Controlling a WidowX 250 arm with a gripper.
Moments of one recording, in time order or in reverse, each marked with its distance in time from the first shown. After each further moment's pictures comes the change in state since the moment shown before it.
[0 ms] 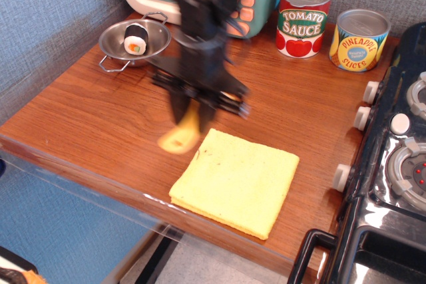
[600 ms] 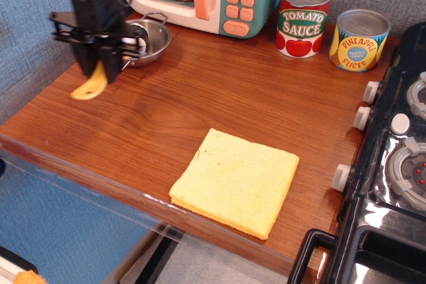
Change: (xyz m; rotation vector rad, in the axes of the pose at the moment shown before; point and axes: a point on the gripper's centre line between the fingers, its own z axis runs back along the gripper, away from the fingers) arm 0.011 0.123 -0.005 0.031 0.017 0.137
